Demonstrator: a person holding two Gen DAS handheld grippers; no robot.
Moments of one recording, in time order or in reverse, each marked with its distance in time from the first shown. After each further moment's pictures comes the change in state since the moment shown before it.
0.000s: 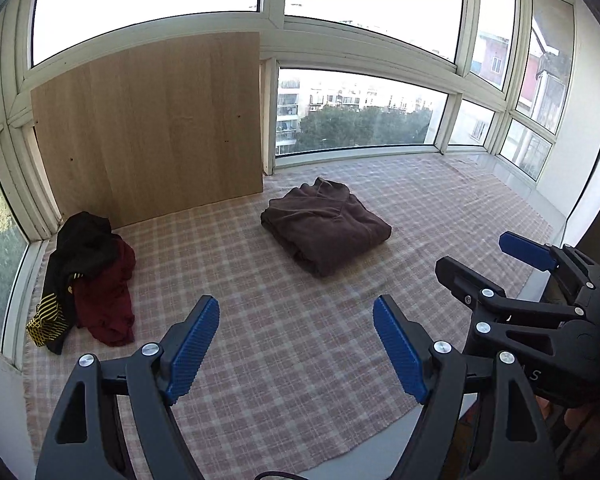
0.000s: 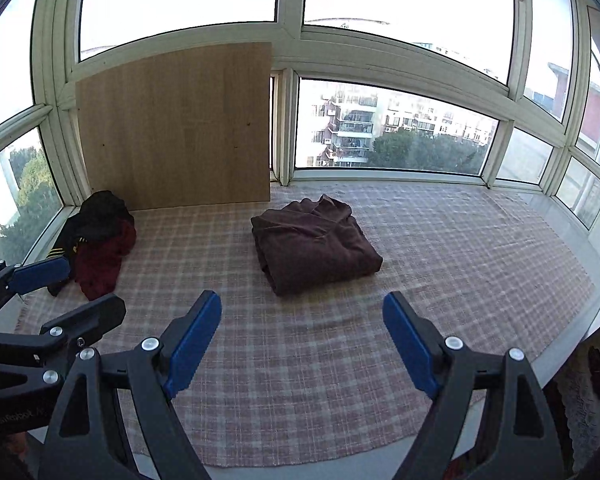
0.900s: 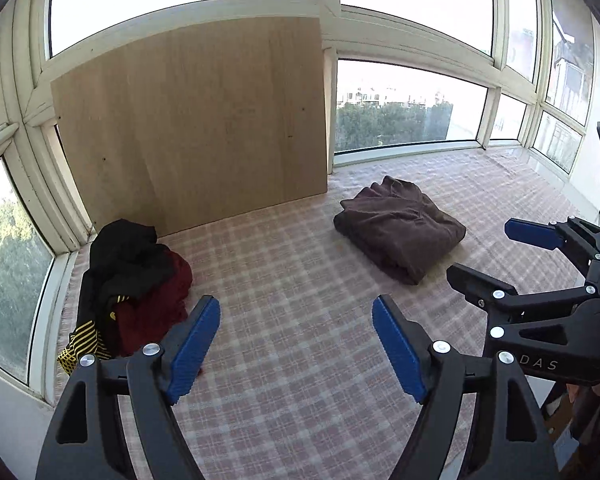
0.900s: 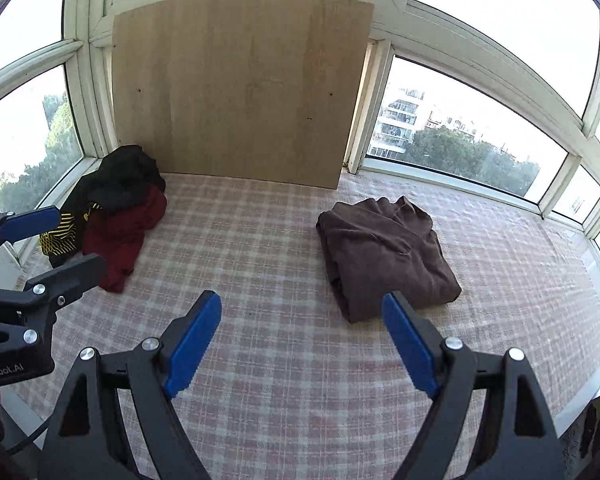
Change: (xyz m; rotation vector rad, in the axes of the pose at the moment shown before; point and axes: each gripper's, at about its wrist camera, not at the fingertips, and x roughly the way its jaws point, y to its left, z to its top) left arm 0.042 0.092 0.014 0.043 -0.011 0.083; right arm 0.078 0.085 0.030 -0.150 0.072 0.079
